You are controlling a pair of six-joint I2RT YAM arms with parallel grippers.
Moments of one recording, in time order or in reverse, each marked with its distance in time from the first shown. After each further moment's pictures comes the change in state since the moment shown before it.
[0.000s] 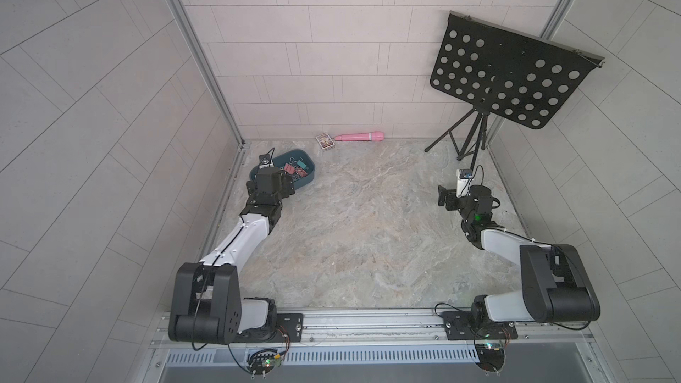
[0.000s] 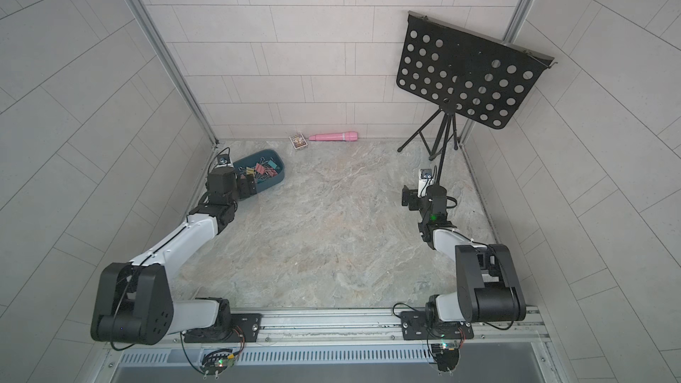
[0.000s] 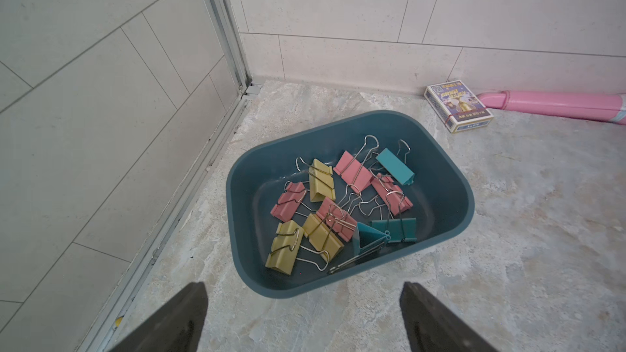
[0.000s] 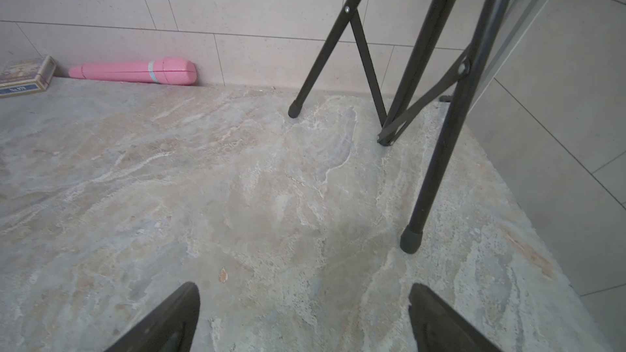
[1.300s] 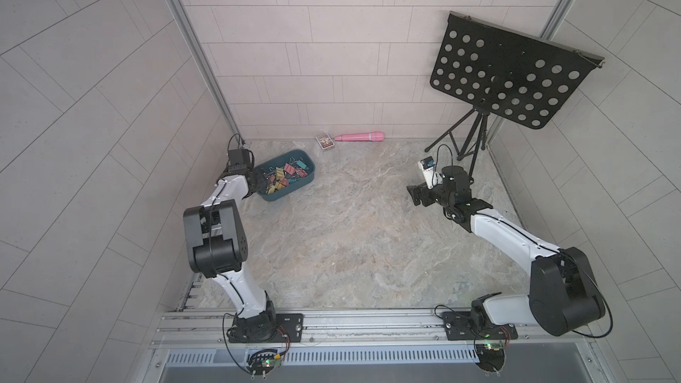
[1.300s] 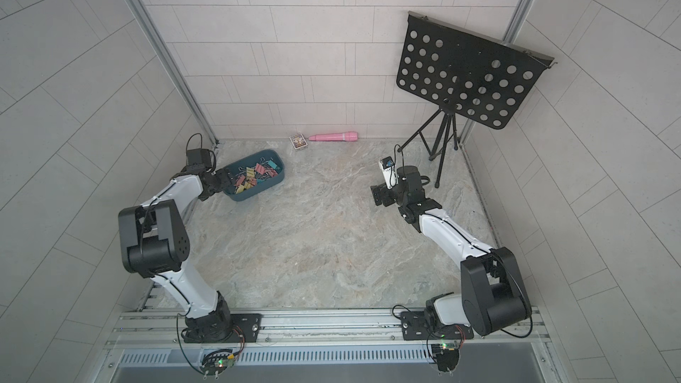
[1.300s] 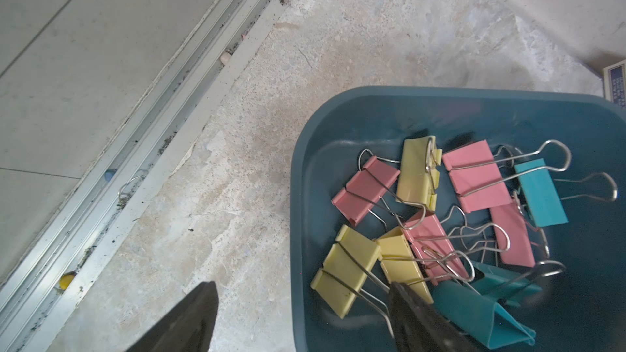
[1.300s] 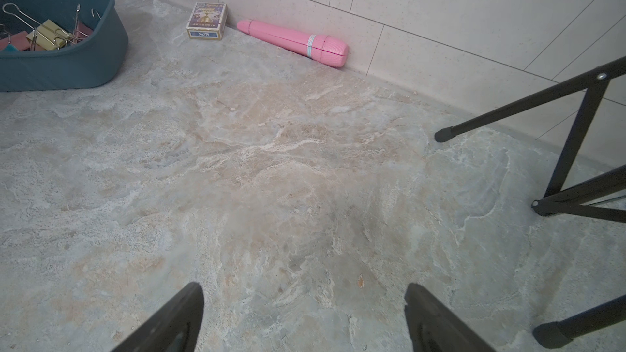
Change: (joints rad) left arm 0.319 0.478 0.426 -0.366 0.305 -0.206; right arm 0.264 -0.021 0.285 -0.484 -0.089 -0.095
